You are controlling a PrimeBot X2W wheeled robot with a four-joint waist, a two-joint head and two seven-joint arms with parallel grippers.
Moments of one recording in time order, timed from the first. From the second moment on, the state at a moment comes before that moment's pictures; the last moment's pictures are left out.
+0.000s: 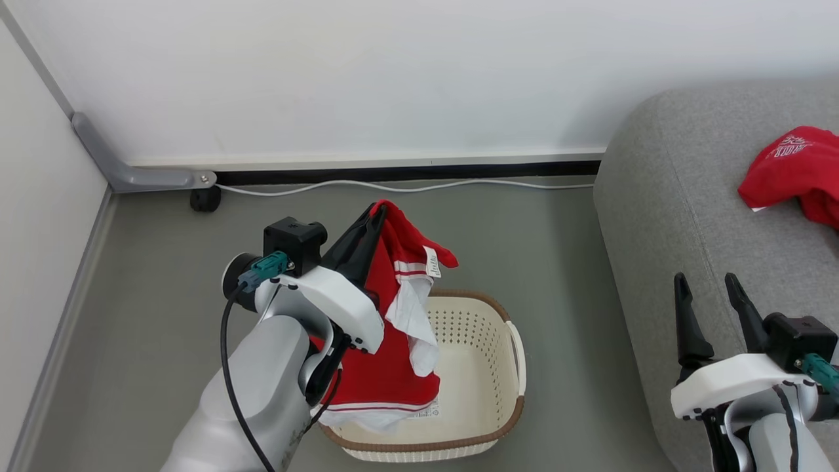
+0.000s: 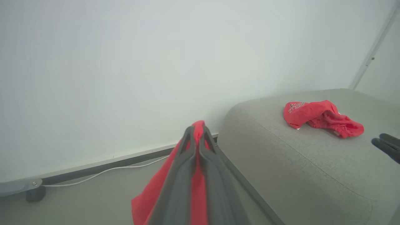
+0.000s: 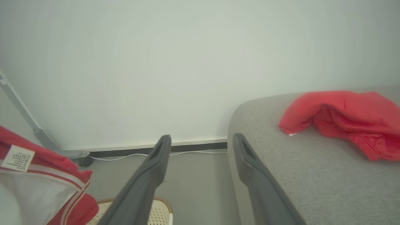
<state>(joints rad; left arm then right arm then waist) -0.62 0.03 -0.53 0.73 -0.50 -0.13 -0.25 -0.25 -0.07 -0.03 0.46 0.19 0.13 -0.26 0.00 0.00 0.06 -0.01</state>
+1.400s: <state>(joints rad) -0.71 0.05 -0.59 0.56 -0.51 -0.13 -0.20 -0.30 -0.17 0.33 0.46 0.26 0.13 -0.26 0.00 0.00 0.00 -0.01</state>
